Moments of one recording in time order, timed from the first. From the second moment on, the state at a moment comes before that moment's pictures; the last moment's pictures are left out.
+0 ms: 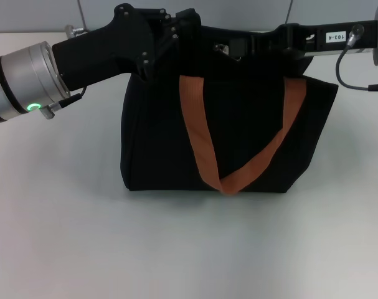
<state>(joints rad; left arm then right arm) -0.74 -2.07 0.51 0.40 1.77 1.68 -1.00 0.78 1.99 -0.79 -0.70 -1.87 -1.62 2.23</state>
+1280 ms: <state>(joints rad) -0.73 -2.07 0.51 0.40 1.77 1.69 -0.99 0.95 1.91 -0.81 -0.71 -2.04 -1.64 2.49</state>
